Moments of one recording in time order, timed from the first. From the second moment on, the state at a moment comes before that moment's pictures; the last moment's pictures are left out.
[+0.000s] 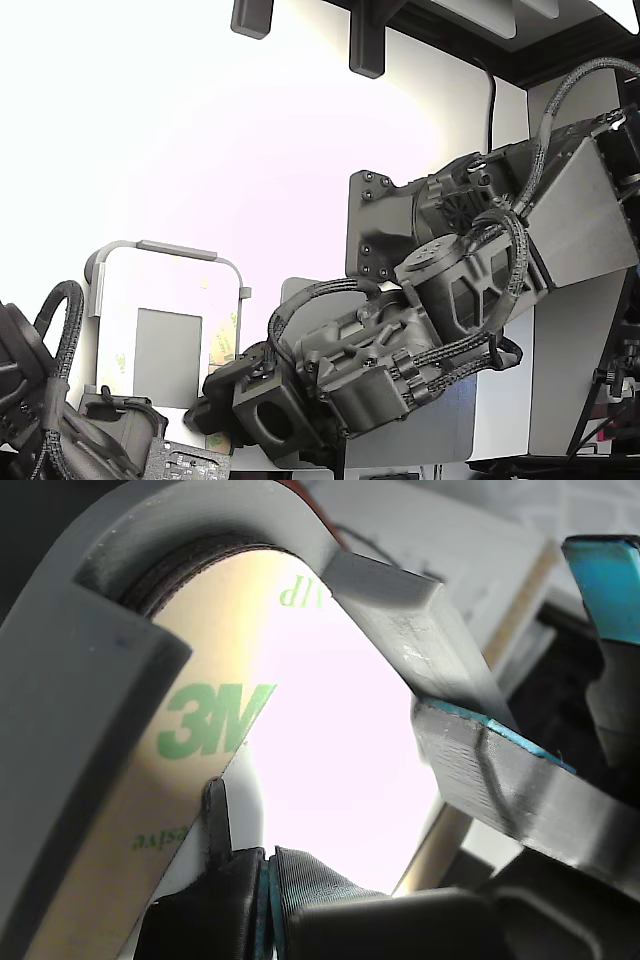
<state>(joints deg) 36.5 102.6 130.8 16.4 1.2 -98.4</state>
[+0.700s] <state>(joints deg) 35.9 101.7 129.8 16.5 0.3 -99.1</state>
